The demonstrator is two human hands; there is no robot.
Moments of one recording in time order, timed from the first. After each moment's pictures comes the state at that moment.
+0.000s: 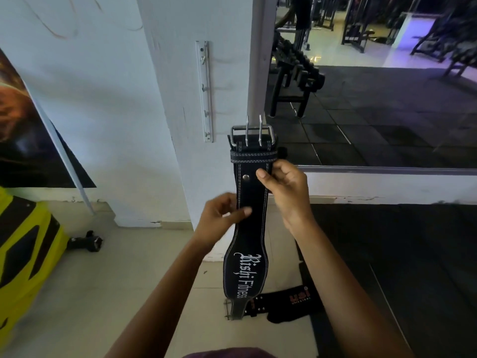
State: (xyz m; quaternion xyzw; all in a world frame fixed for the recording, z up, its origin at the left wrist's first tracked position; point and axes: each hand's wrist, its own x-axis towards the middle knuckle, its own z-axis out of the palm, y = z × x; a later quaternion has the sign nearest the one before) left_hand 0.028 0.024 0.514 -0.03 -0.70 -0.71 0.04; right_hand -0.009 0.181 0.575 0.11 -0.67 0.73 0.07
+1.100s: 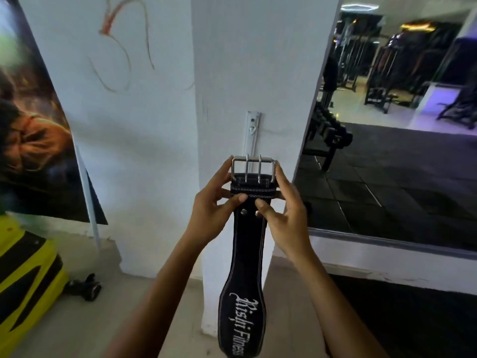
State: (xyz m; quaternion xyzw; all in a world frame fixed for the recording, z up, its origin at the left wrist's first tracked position) left_hand -0.124 -0.095 0.604 -0.10 -0.76 -0.57 0.30; right_hand -0.158 0.067 0.602 0.27 -0.75 0.57 0.19
